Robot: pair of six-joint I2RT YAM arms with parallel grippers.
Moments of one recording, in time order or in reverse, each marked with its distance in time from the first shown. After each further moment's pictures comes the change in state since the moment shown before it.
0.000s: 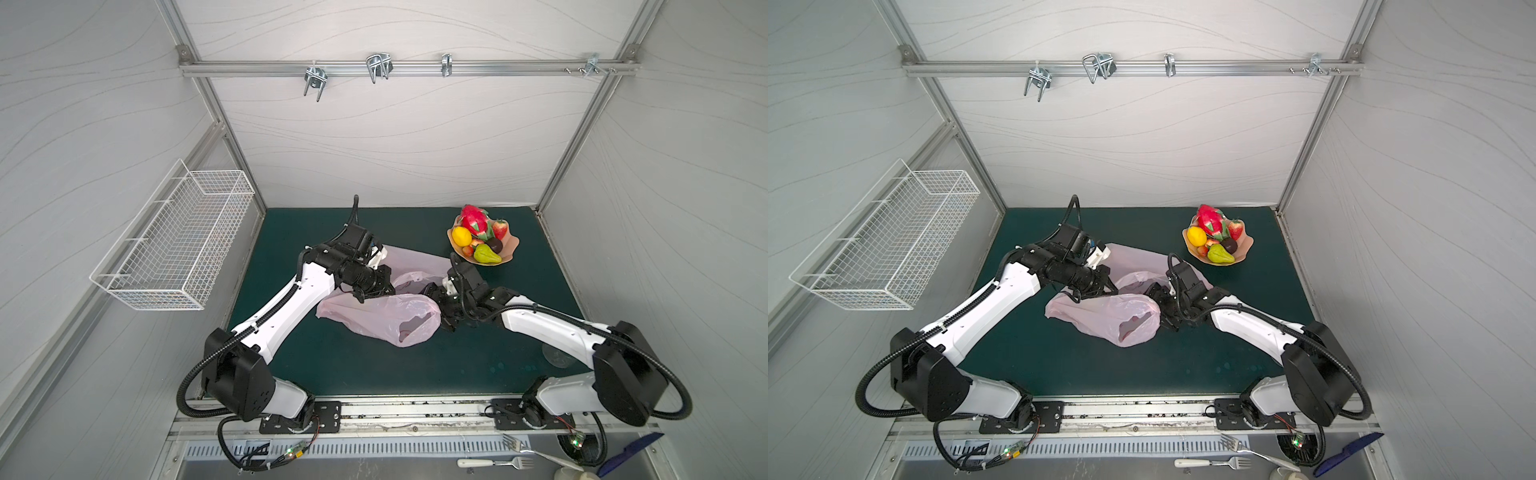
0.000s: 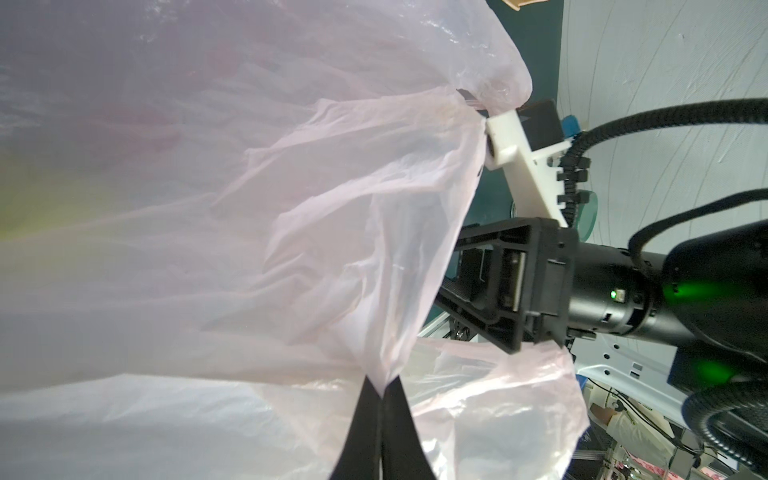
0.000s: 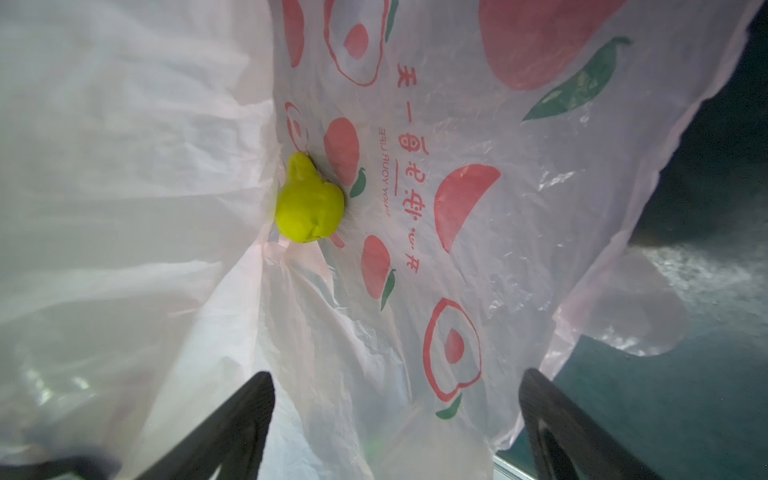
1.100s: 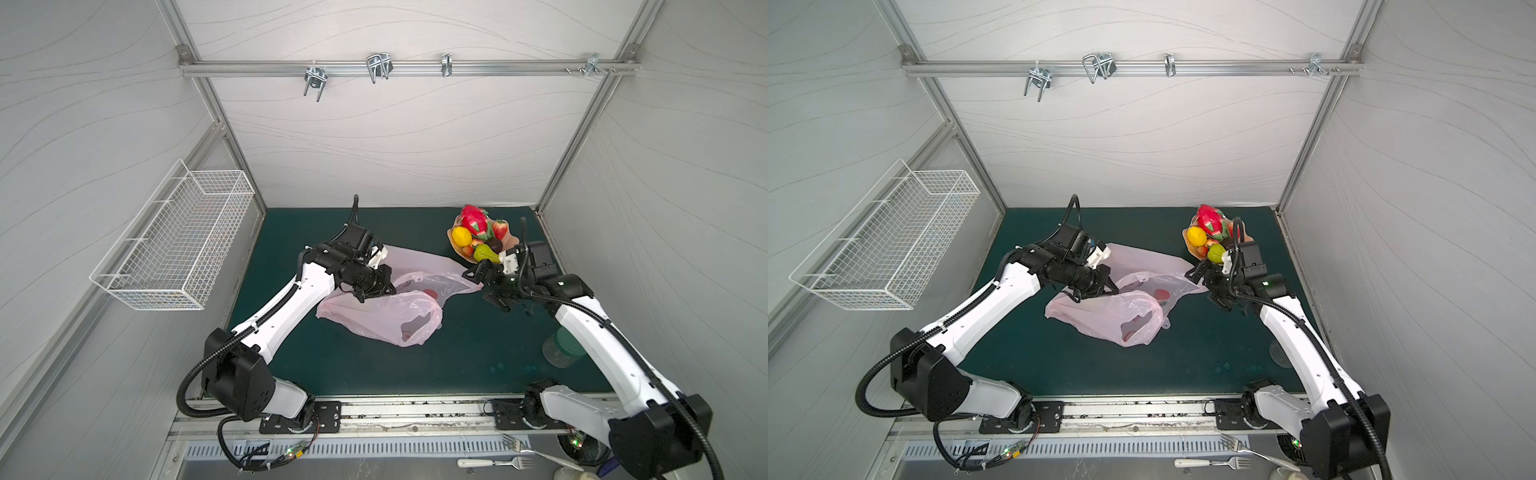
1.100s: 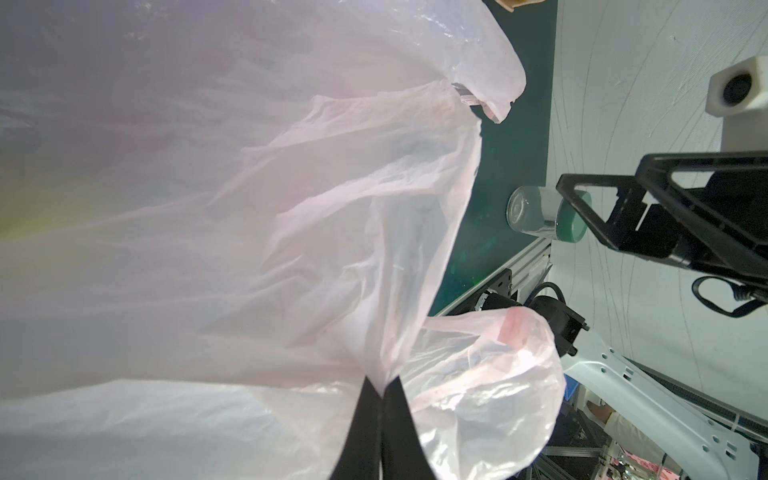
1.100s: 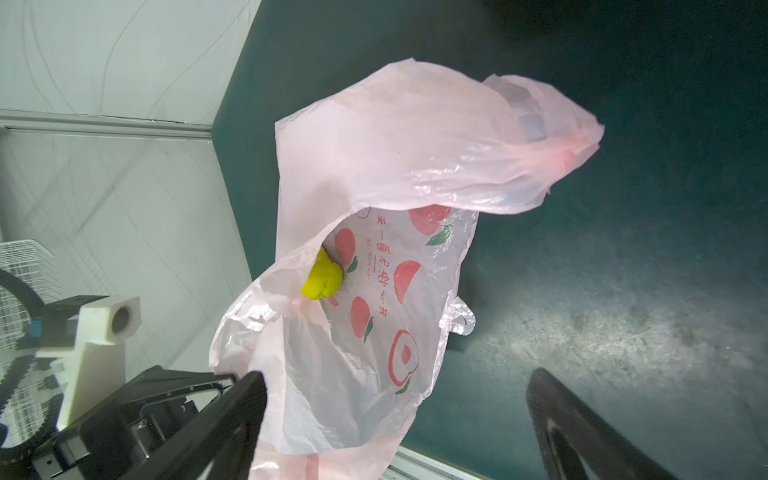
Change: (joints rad) left arm 0.001 0.000 0.000 0.006 0.011 0.000; right arm -0.447 -0.213 0.194 -0.470 -0.027 -0.447
